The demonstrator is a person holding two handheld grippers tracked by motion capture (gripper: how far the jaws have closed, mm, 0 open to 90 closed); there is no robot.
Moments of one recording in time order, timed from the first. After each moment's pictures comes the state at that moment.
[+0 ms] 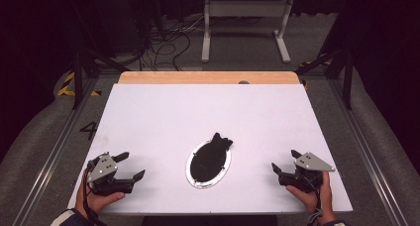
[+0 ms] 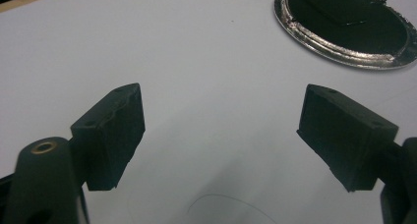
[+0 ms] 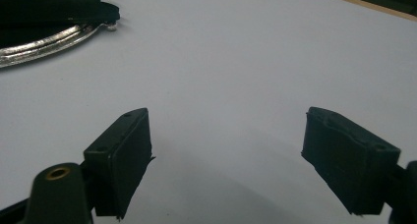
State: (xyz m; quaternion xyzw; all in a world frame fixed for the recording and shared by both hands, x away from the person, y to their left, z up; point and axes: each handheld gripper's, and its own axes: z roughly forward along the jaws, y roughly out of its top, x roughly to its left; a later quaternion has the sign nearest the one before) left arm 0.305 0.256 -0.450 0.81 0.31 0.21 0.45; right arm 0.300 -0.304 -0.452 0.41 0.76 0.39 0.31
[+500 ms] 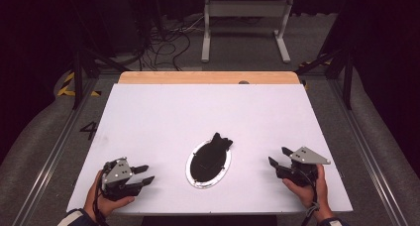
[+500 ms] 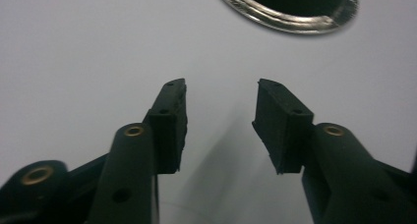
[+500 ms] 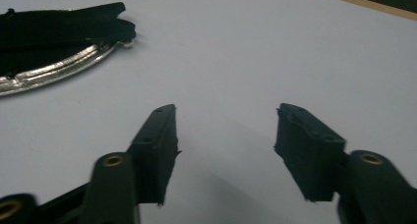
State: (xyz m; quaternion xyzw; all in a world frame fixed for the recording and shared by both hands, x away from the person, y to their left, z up) left arm 0.299 0.222 -0.454 0.87 0.24 0.13 0.41; right arm 0.316 -0.294 -0.445 0.40 0.77 0.40 0.28
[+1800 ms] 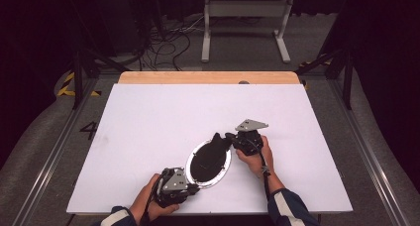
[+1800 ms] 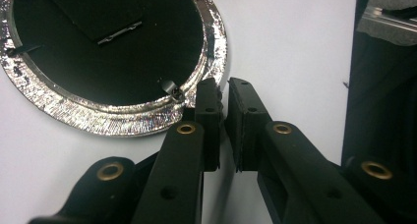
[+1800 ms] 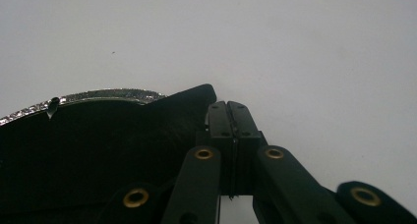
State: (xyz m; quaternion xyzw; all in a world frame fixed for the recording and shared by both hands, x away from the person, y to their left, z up) left arm 0.295 0.103 -0.466 0.91 0.14 0.06 0.39; right arm 0.410 -0.170 -0.448 0.37 0.81 0.41 0.19
